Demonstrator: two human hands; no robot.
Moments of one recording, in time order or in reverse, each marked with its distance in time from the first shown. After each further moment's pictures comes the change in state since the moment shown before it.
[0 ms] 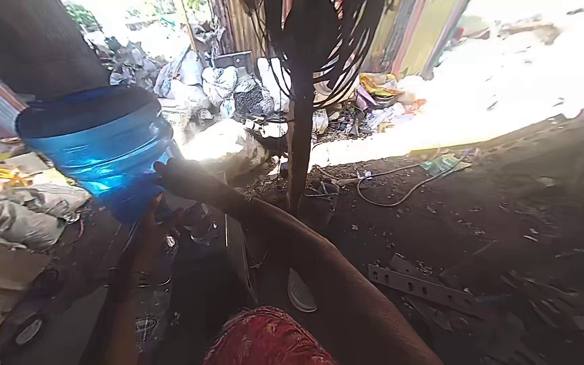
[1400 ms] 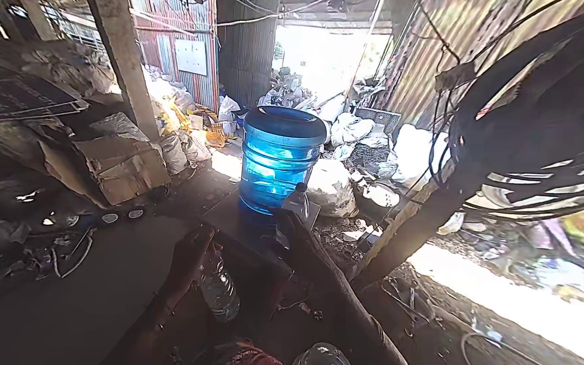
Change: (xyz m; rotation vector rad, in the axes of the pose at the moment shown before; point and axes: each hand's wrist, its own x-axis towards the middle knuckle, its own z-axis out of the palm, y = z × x) left_hand -0.159 -0.050 -0.028 -0.371 0.700 -0.007; right_hand -0.101 -0.046 0.011 0.273 0.029 -0.302
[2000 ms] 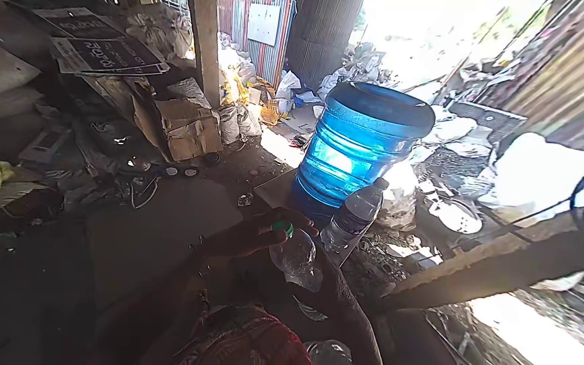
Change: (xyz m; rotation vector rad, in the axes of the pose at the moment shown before) left_hand -0.008 0.066 -0.033 -0.329 -0.776 0.193; right_hand -0.062 -0.022 0.078 0.518 -0.057 -0.089
